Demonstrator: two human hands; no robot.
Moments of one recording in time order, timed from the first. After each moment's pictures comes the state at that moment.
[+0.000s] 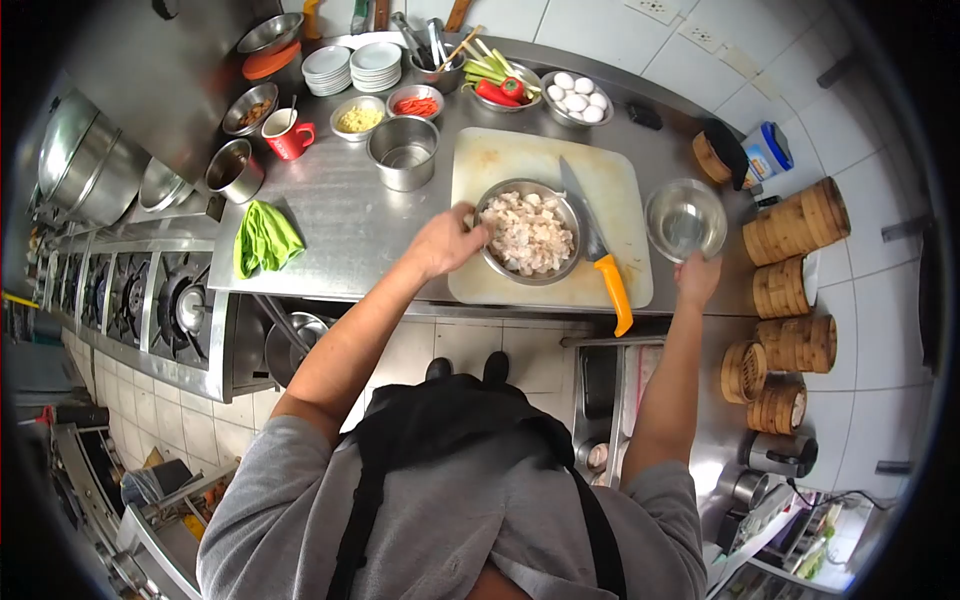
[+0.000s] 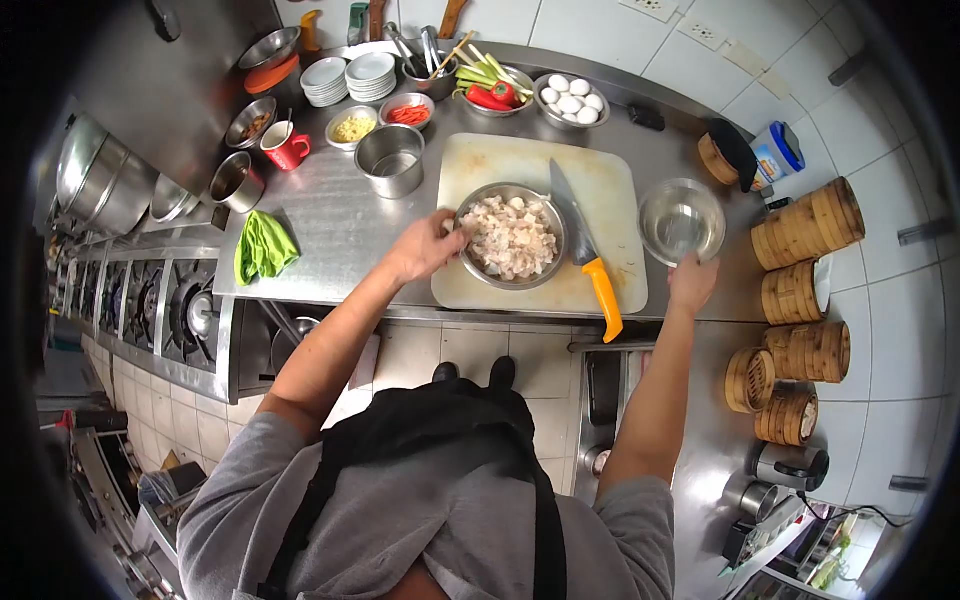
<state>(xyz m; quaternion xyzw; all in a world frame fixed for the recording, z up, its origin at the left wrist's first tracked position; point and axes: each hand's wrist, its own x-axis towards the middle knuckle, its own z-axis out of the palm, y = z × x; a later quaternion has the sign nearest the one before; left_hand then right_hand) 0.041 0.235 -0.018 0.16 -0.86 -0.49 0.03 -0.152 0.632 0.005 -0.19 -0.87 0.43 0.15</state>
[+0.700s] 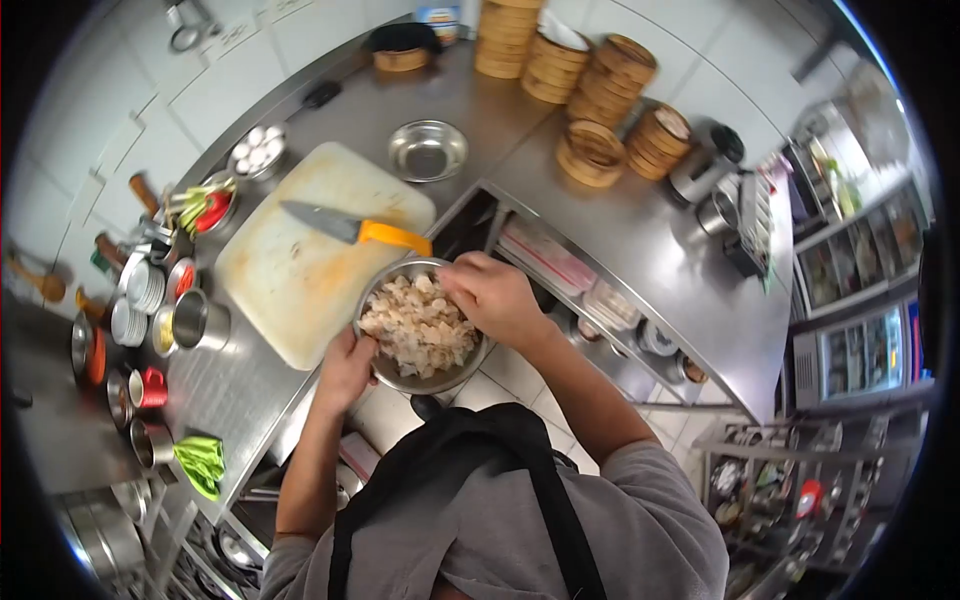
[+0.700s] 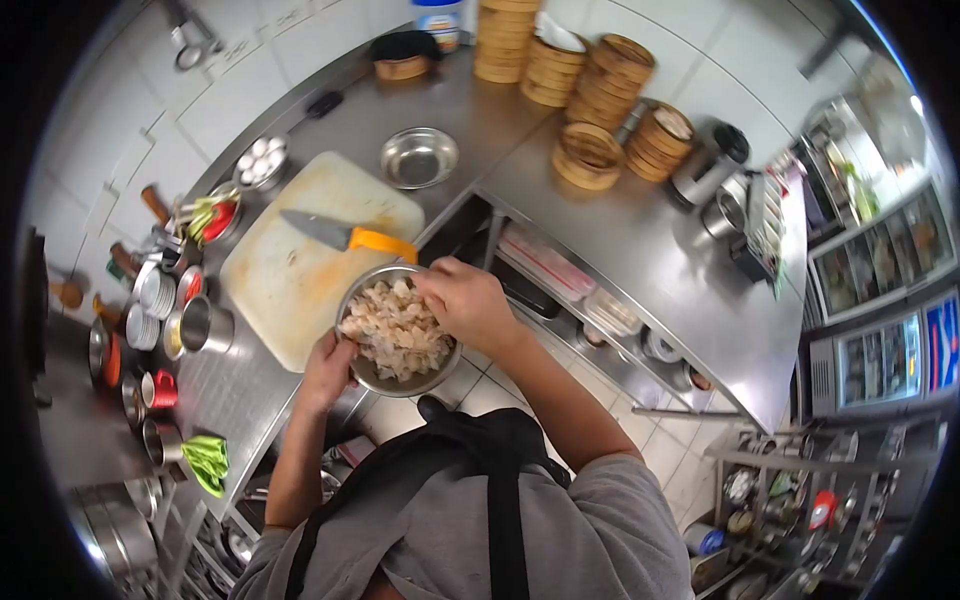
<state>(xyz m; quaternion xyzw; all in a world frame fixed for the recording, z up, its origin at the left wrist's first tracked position) 0.112 0.364 0.012 -0.03 -0.75 -0.62 -0.23 0.127 0.642 0.029 0.12 -0.90 0.38 0.17</state>
